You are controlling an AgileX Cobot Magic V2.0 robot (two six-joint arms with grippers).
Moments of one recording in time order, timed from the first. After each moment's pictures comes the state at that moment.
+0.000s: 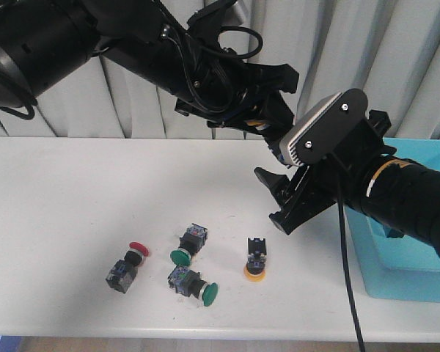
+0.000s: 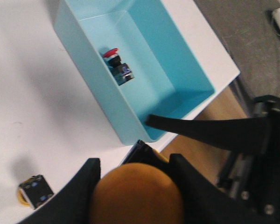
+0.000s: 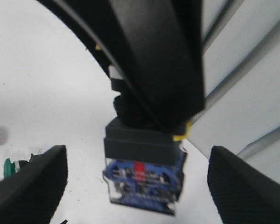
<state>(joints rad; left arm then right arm) -0.56 1.89 -1.97 -0.60 1.04 -0.04 0.50 1.25 -0.81 -0.04 0.00 -0.41</state>
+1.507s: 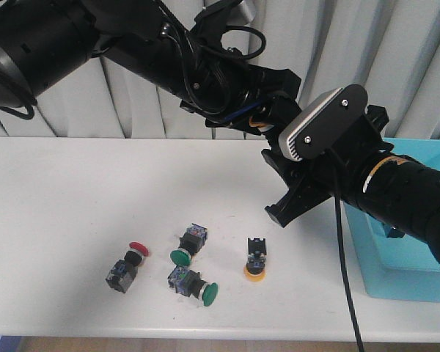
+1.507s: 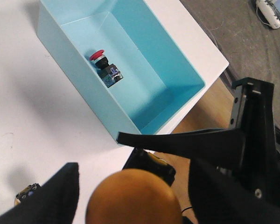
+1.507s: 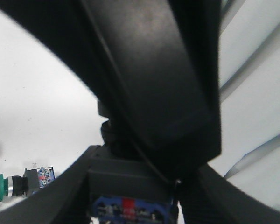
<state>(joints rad) -0.56 1.89 -1.97 -0.64 1.06 0.06 0.50 1.27 -0.81 -0.04 -0.06 -0.41</state>
